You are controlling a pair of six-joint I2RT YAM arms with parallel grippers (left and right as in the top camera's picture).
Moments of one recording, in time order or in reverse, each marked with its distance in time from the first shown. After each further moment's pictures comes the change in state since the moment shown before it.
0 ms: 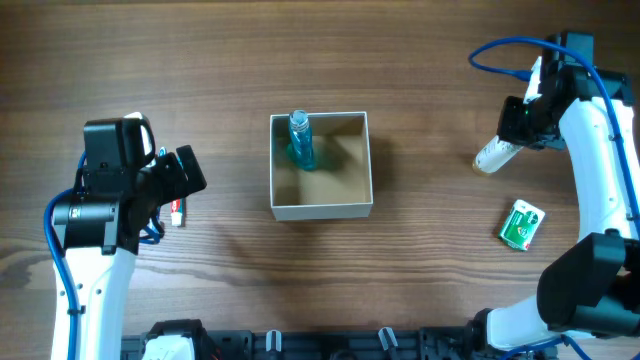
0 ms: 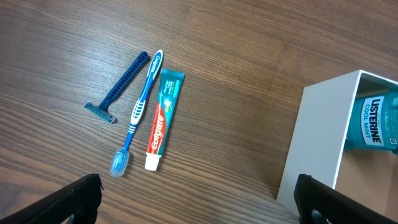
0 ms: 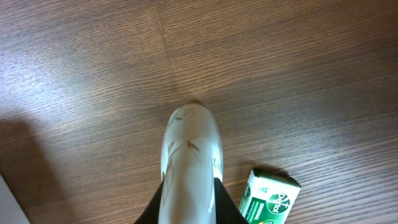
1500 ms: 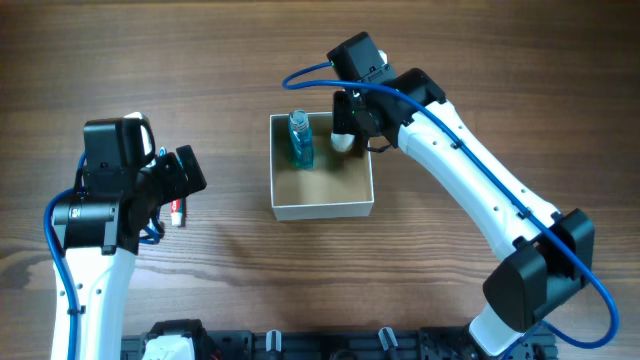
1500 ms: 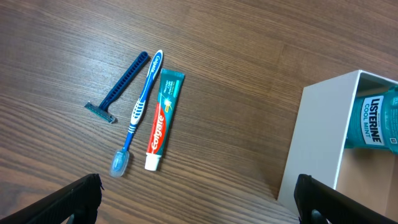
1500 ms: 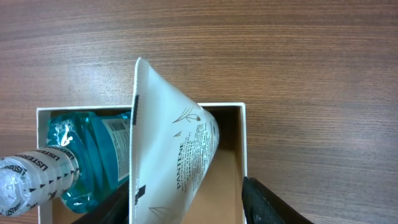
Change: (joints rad) left arm 0.000 0.000 0.000 0.000 0.000 0.000; right arm 0.727 0.119 0.175 0.153 0.081 0.412
